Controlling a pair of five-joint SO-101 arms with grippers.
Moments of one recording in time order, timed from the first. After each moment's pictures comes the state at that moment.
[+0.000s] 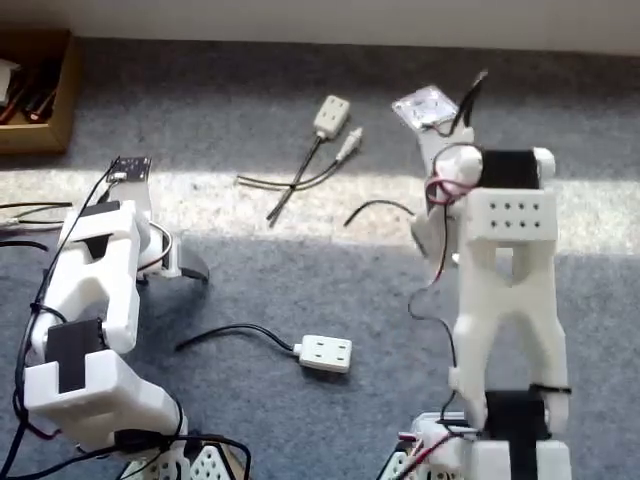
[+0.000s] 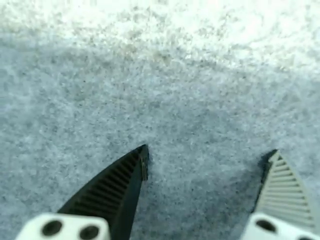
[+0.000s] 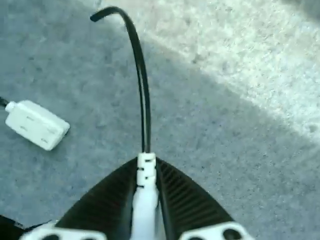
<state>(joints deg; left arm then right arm) -19.6 7.5 31.2 54.6 -6.6 -6.1 -17.2 5.0 98.7 34.1</state>
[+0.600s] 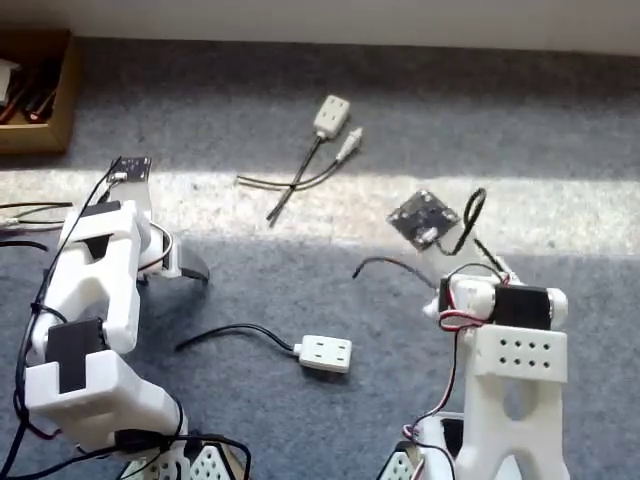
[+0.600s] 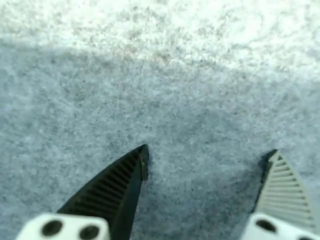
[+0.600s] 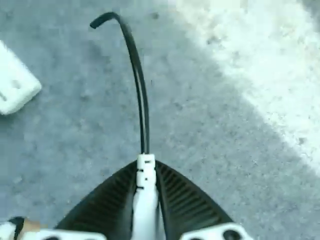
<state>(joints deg) -19.0 7.5 31.3 54.5 -6.6 -0.4 -48.3 43.9 77.6 47.3</state>
